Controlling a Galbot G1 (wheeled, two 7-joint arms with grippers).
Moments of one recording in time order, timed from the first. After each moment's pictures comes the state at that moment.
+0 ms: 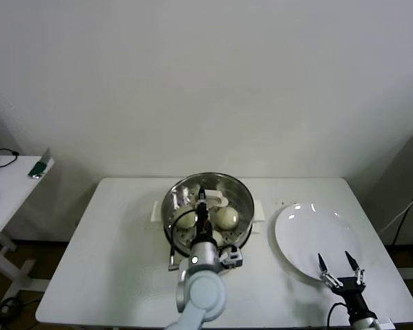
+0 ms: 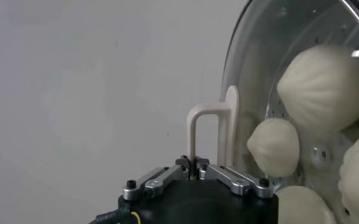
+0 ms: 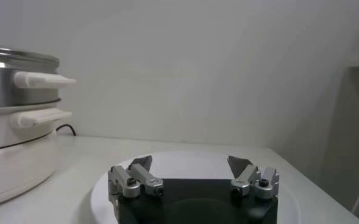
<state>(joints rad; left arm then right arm) 1.13 -1.61 0.03 -1.80 1.72 0.60 0.20 -1.61 1.10 0.61 1.60 0.45 0.41 -0.08</state>
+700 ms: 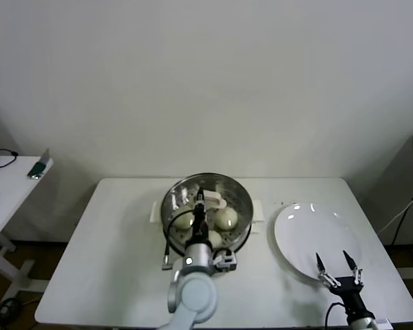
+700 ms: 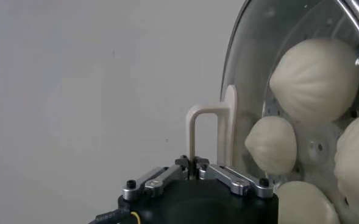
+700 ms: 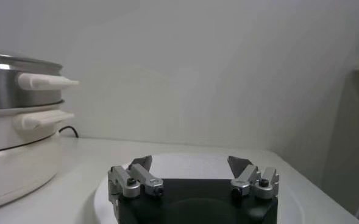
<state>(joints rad) 1.14 -1.55 0.02 -1.83 1.70 0.57 0.22 -1.61 1.11 0.61 1.61 0.43 0.41 -0.08</state>
